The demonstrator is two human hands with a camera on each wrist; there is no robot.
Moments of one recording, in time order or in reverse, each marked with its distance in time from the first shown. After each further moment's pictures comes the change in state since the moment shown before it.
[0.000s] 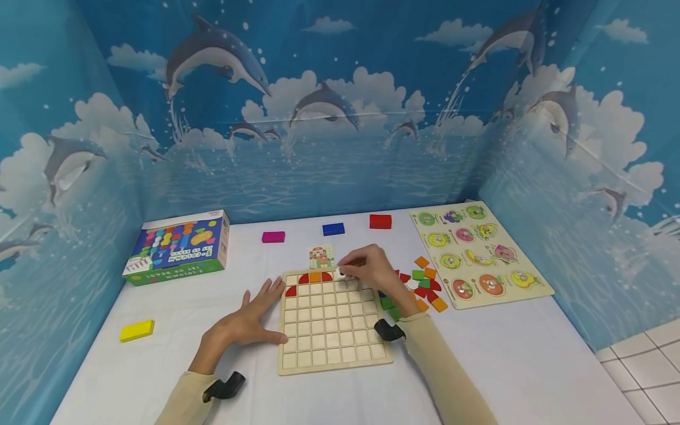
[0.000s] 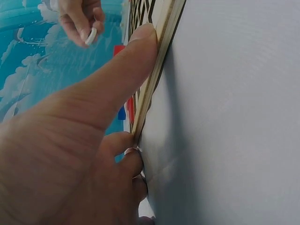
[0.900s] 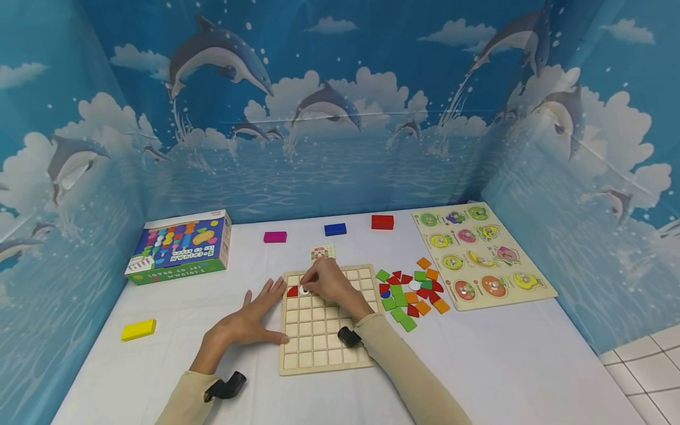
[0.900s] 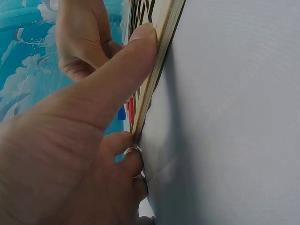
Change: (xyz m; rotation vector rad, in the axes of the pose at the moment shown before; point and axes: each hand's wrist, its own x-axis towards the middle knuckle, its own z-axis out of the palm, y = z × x) left_hand 0.001 -0.001 -0.001 0.007 -0.009 0.015; right_hand 0.036 -0.009 0.091 -0.216 -0.096 -0.122
